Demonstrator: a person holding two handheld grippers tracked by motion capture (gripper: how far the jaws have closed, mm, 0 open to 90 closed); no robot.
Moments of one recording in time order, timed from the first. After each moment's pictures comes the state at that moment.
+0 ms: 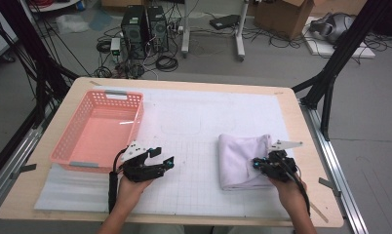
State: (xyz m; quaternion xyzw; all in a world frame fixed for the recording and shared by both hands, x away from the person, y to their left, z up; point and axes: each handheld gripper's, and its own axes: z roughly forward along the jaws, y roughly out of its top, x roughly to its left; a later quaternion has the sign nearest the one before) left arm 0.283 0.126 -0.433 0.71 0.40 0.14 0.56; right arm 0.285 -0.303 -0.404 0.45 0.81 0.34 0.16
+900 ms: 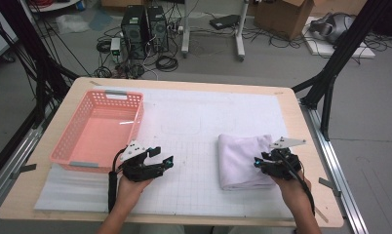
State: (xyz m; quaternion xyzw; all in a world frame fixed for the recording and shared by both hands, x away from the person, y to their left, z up) left arm 0.283 0.127 -0.433 0.71 0.40 0.14 0.56; right arm 0.285 -0.300 -0.390 0.44 0.82 0.31 0.19
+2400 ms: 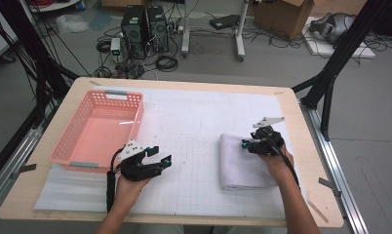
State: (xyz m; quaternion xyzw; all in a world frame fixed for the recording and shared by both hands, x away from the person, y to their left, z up) left arm 0.284 0.131 -0.433 0.71 0.40 0.14 0.57; right arm 0.366 -0.274 -0.398 0.40 0.84 0.31 0.20
